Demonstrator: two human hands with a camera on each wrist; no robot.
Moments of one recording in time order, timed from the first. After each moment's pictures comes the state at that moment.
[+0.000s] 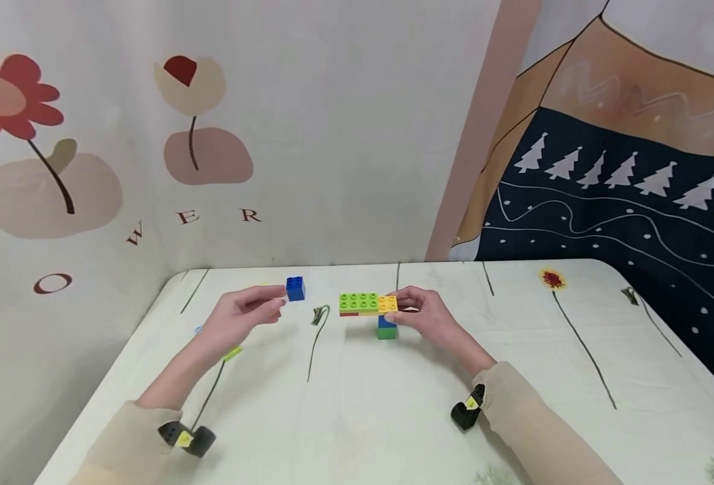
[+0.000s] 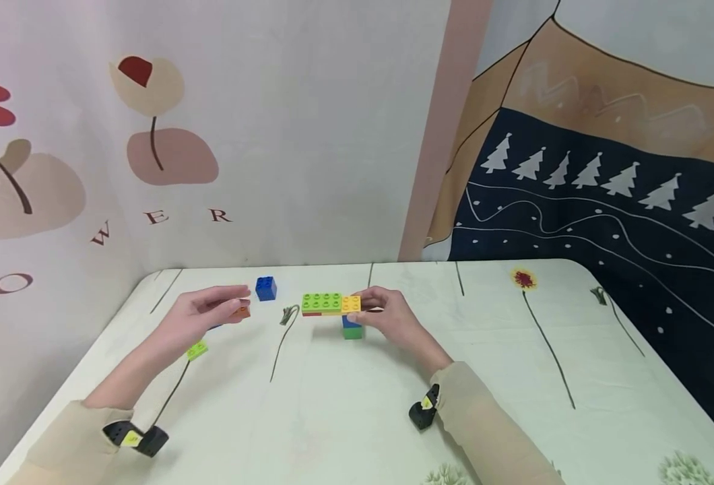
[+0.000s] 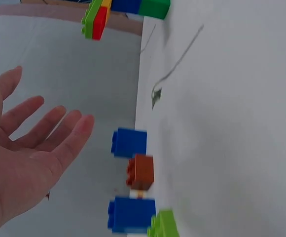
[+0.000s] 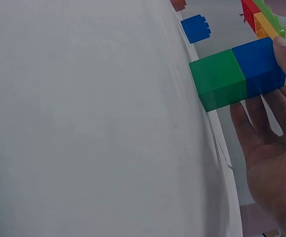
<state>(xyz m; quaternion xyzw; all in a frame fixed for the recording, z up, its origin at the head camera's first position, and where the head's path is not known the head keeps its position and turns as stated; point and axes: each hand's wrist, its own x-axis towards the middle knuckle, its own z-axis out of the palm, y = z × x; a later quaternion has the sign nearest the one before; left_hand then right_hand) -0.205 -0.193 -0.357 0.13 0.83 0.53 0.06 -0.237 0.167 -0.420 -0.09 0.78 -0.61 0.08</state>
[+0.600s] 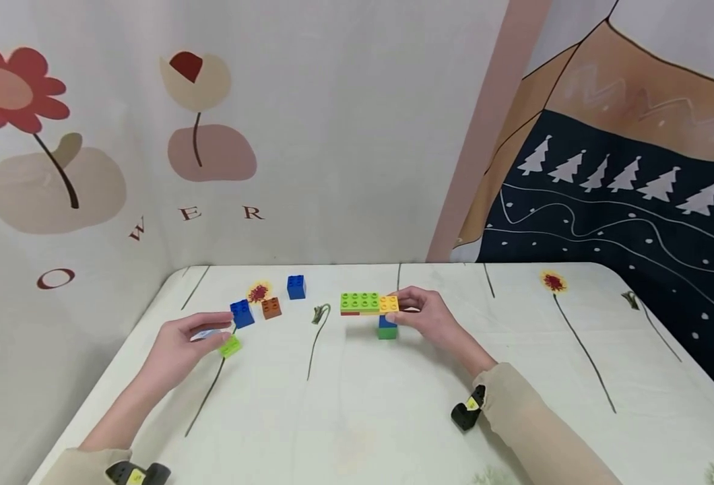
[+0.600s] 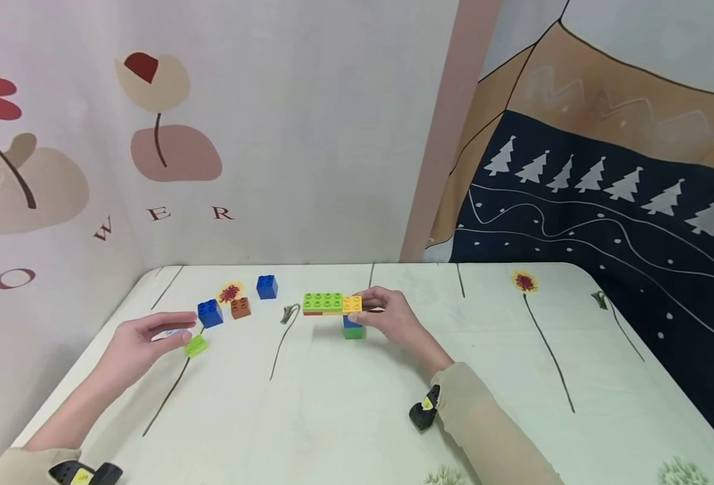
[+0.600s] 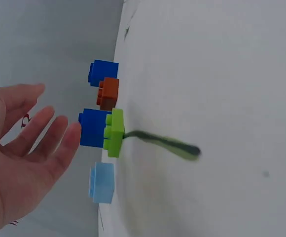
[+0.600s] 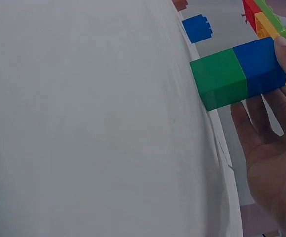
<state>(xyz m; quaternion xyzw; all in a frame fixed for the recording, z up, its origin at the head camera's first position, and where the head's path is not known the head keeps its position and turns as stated) -0.173 -0.264 -0.387 0.07 0.89 0.45 -0.02 -0.238 0.167 -0.420 -0.09 0.79 -0.61 0.08</state>
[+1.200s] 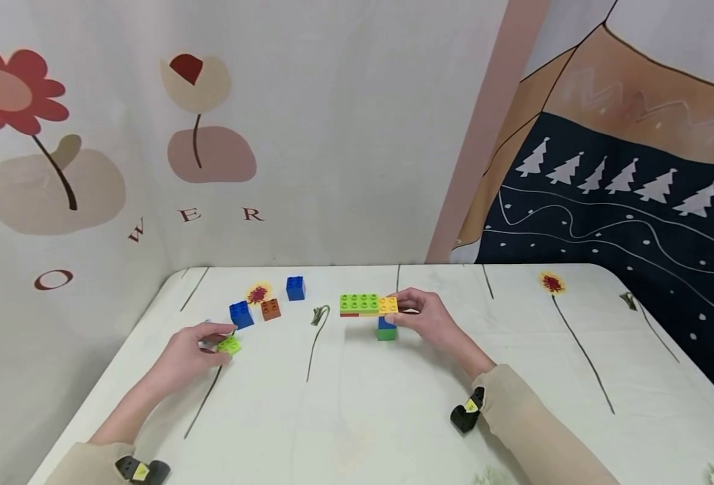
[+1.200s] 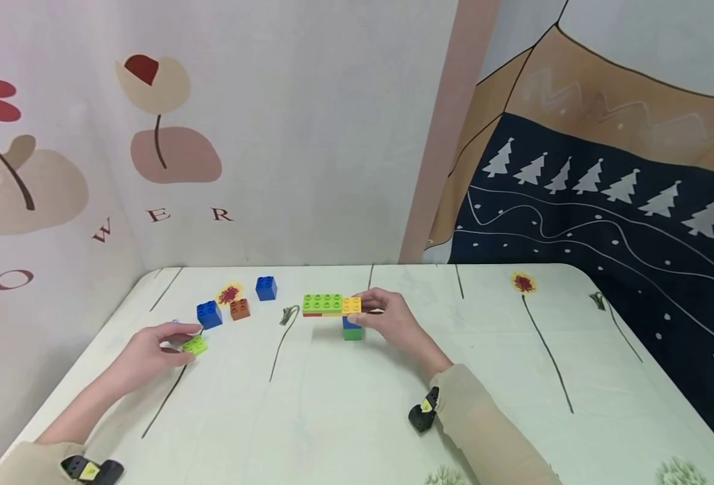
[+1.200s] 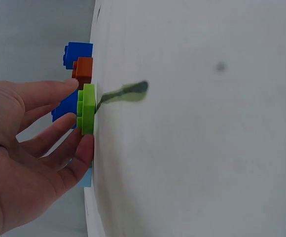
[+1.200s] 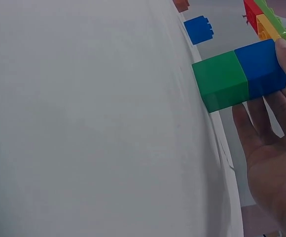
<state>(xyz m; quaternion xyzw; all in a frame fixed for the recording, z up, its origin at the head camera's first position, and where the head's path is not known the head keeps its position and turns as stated) -0.182 -0.269 -0.409 0.11 0.93 0.35 0.00 -0.236 0.166 -0.420 -0.09 0.79 -0.60 0.08</state>
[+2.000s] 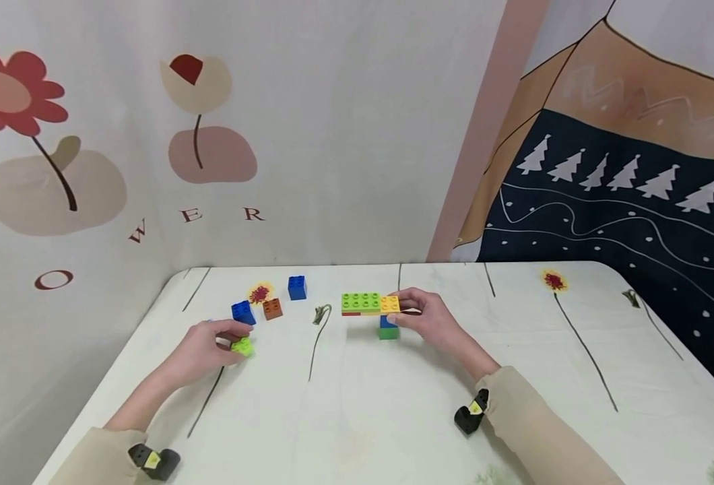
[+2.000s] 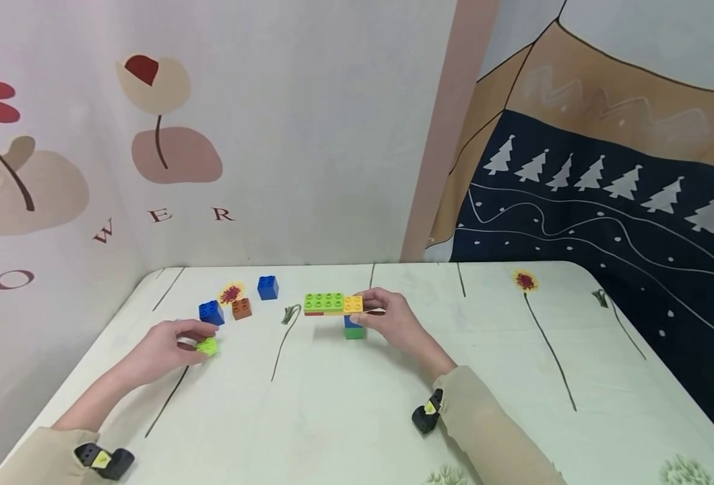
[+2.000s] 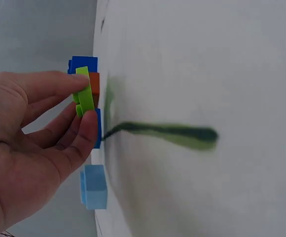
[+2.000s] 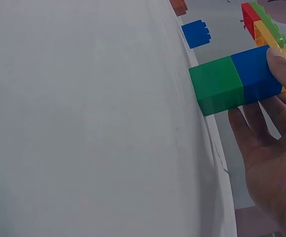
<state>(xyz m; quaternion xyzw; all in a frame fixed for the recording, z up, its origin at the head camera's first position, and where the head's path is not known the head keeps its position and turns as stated) -0.193 -0.253 -0.399 0.15 0.92 0.36 0.06 -0.231 0.166 -0.420 -0.11 0.79 -0.60 0.08</state>
